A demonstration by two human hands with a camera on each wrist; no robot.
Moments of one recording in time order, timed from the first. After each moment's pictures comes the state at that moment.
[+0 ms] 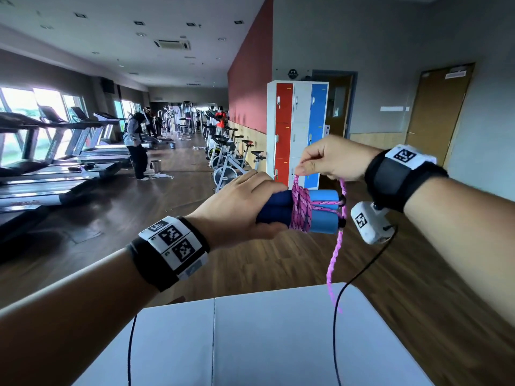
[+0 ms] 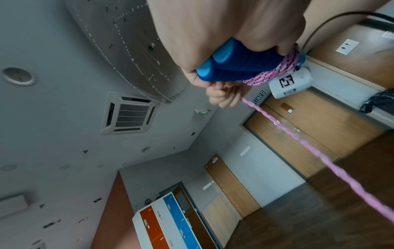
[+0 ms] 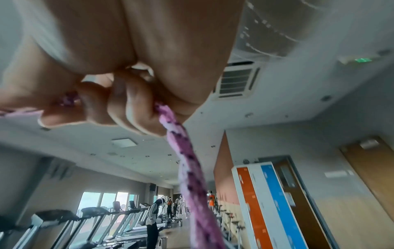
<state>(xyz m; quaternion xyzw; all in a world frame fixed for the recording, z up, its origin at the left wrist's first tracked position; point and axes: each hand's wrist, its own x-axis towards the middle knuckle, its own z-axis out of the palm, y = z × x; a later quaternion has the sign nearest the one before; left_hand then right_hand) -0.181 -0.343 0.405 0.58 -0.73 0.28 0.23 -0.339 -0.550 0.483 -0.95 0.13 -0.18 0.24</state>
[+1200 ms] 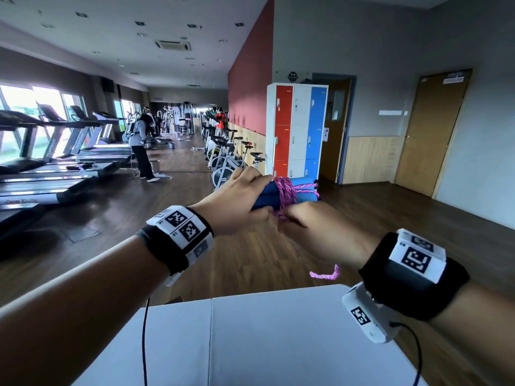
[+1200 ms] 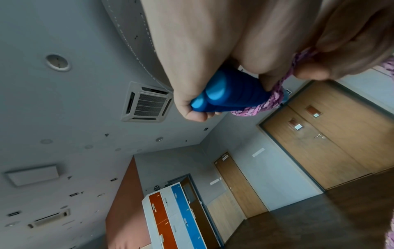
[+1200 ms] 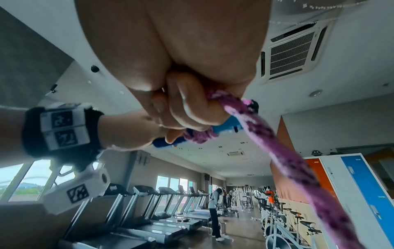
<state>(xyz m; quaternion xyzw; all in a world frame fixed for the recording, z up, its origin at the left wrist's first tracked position) -0.168 -0.361 0.411 0.71 -0.66 0.18 0.16 -0.362 -0.450 0.405 -0.97 0.13 -0.21 0.06</state>
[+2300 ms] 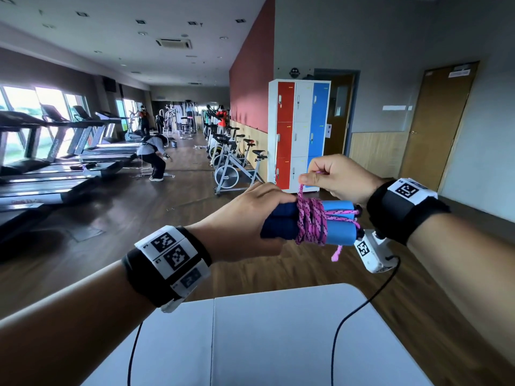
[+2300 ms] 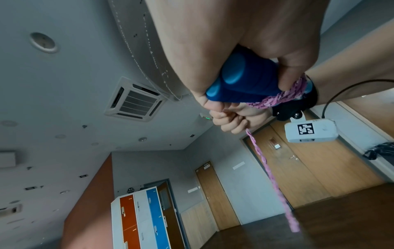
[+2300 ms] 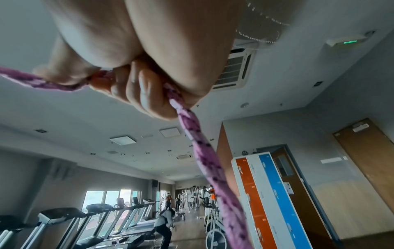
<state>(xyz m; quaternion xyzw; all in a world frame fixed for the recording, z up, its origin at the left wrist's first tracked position) -0.199 -0.341 0.401 0.60 -0.75 0.13 0.25 -0.341 -0.560 0.443 -0.92 0.10 -0.29 0.25</state>
